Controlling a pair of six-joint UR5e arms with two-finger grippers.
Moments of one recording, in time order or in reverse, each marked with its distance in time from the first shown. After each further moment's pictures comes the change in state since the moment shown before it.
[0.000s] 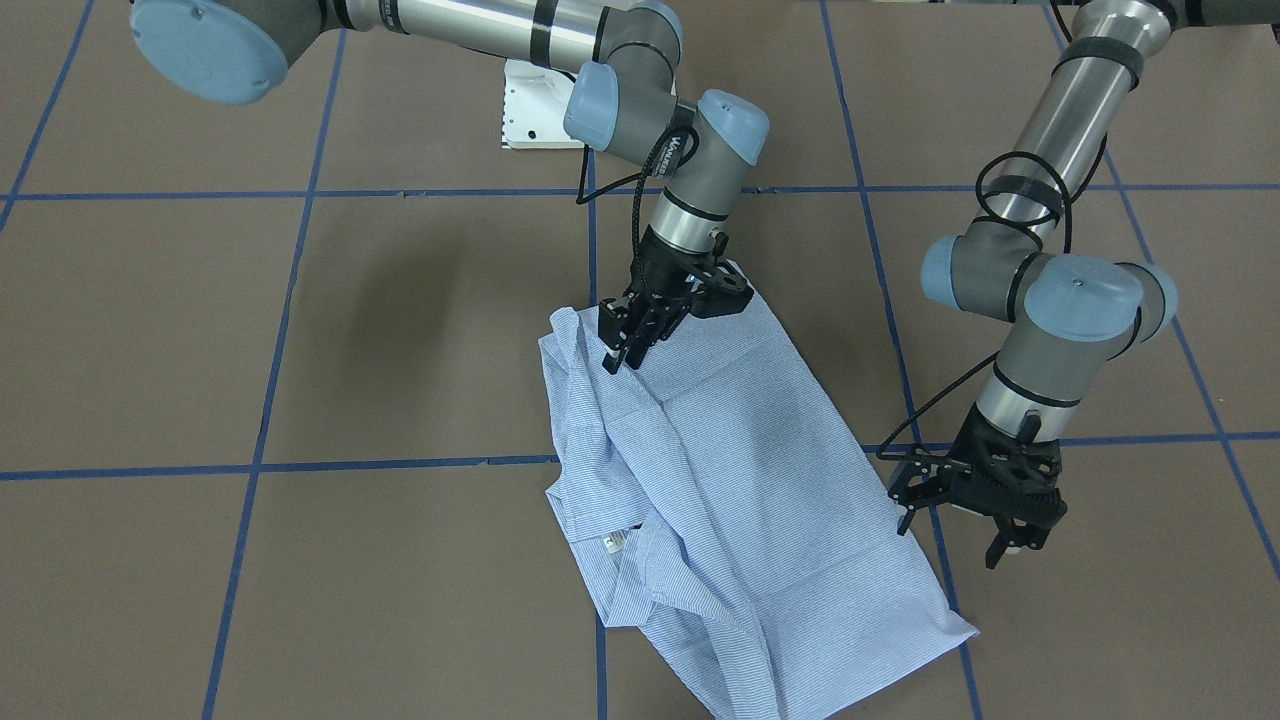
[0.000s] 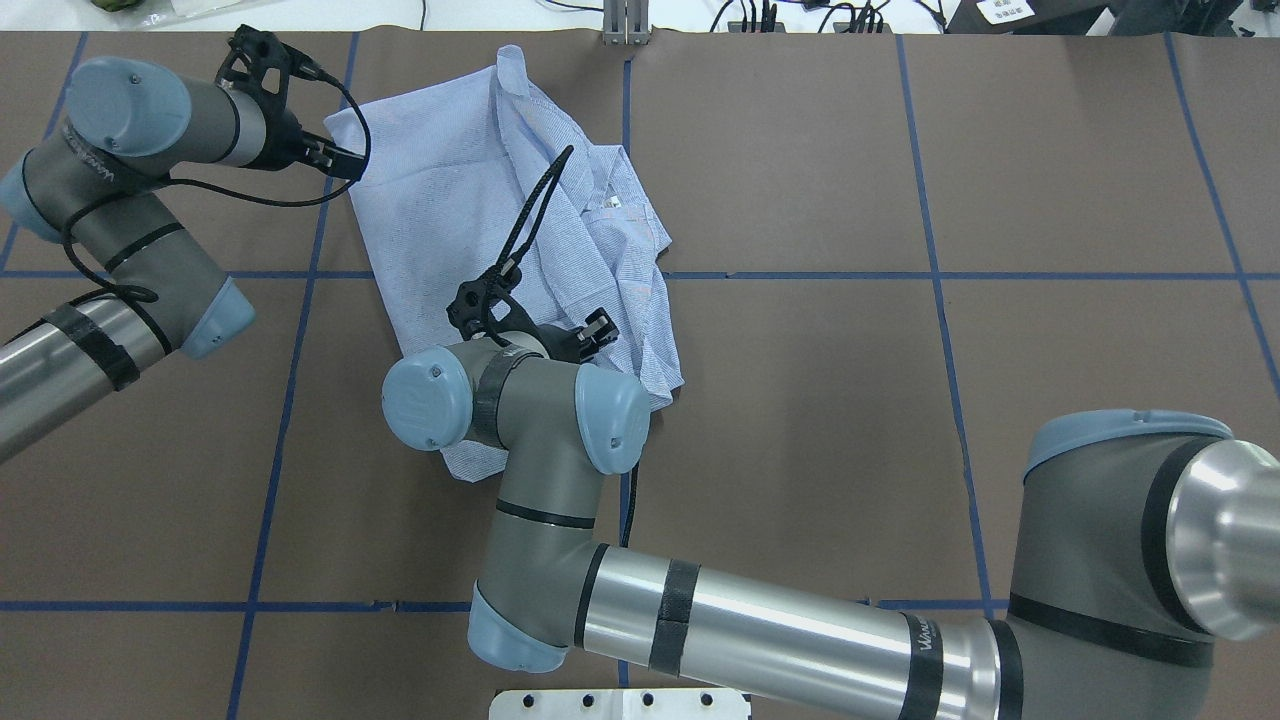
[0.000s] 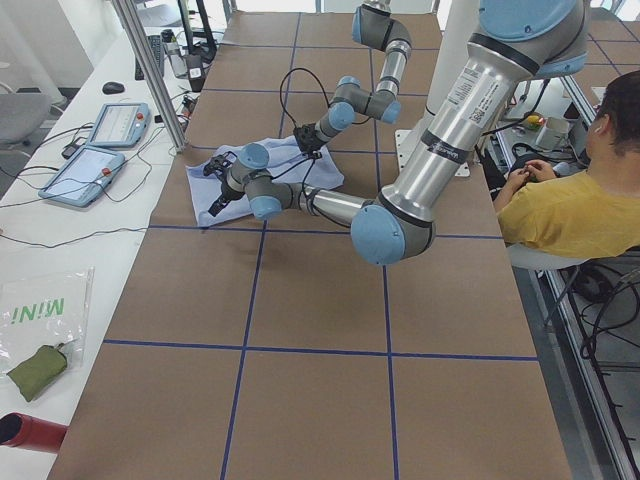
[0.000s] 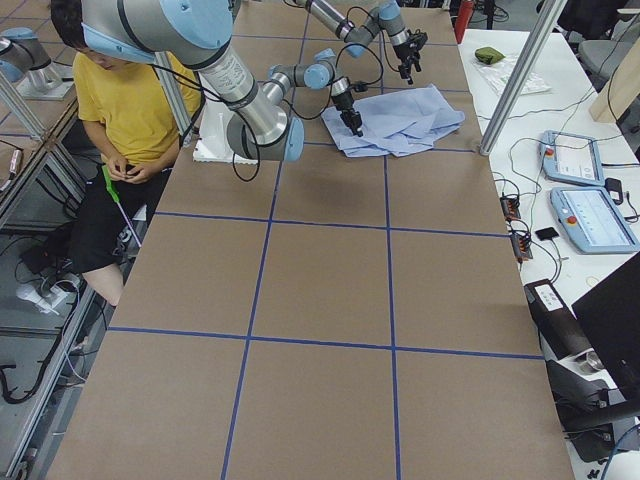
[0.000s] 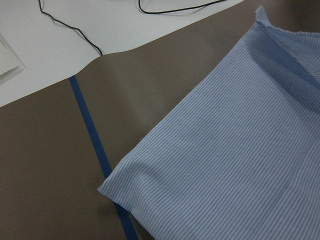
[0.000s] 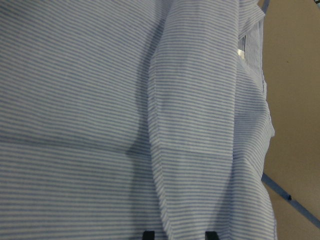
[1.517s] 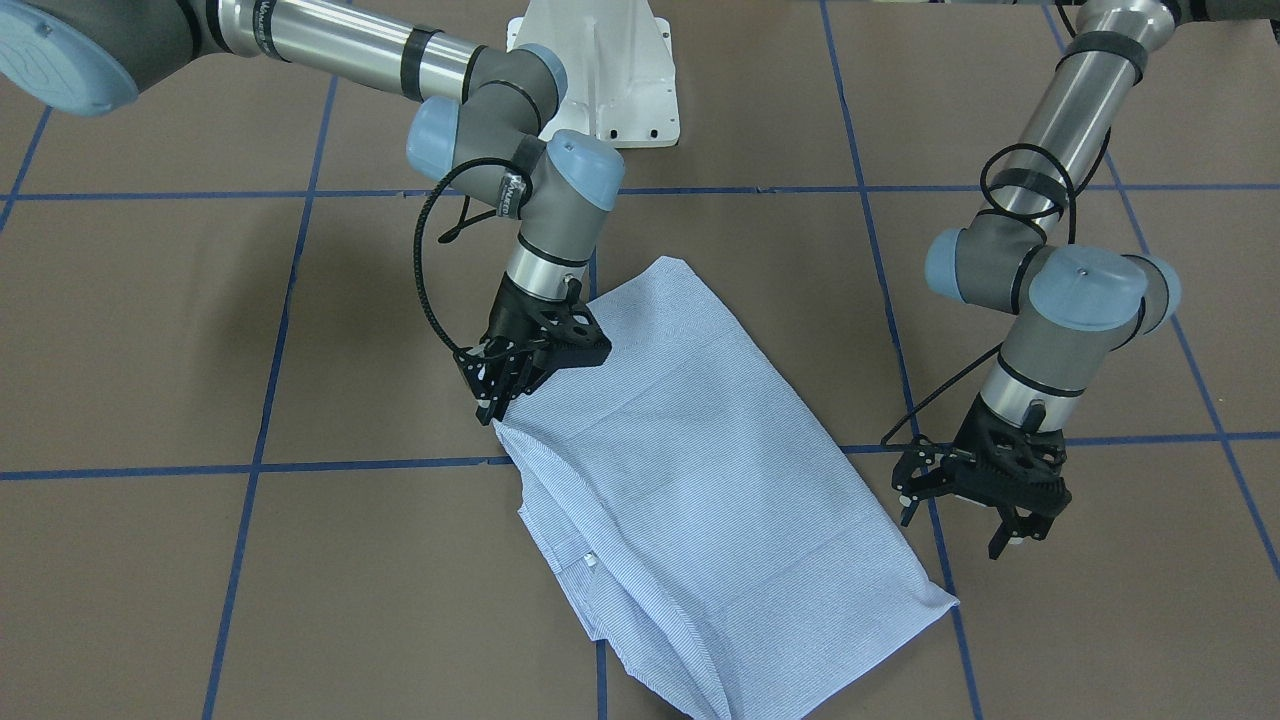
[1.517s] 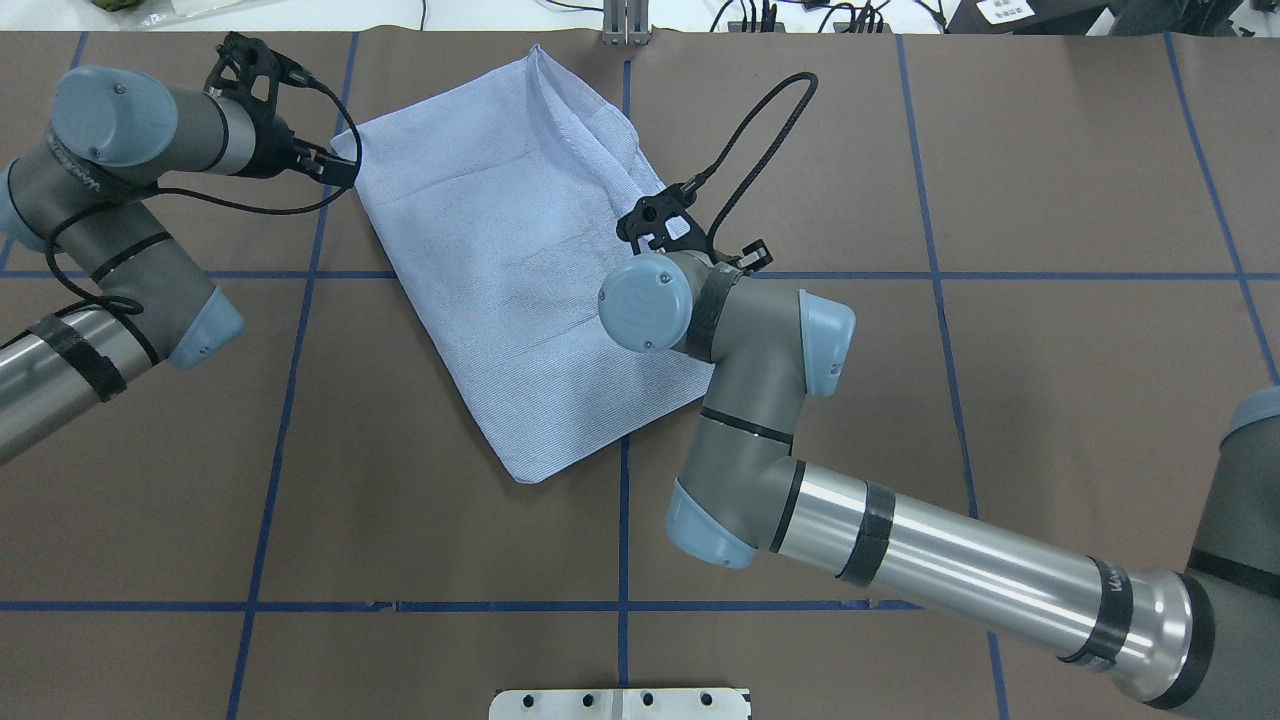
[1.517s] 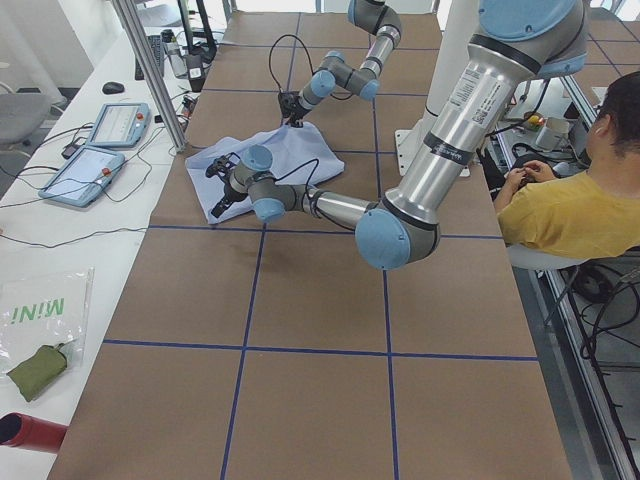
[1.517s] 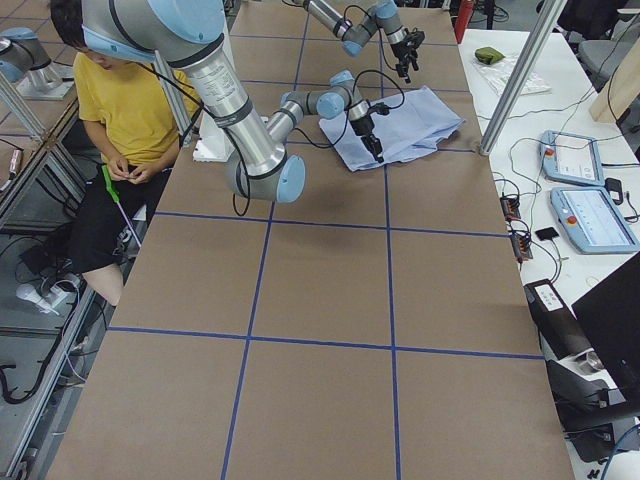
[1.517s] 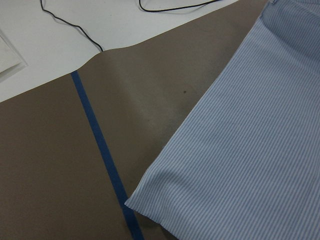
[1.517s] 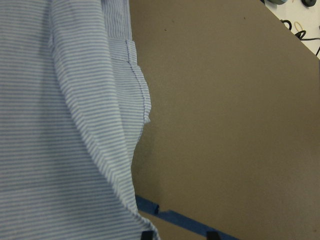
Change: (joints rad) left arm 0.003 0.035 -0.040 -0.001 0.000 -0.006; right arm 0.171 -0.297 0.278 0.130 0.094 0.002
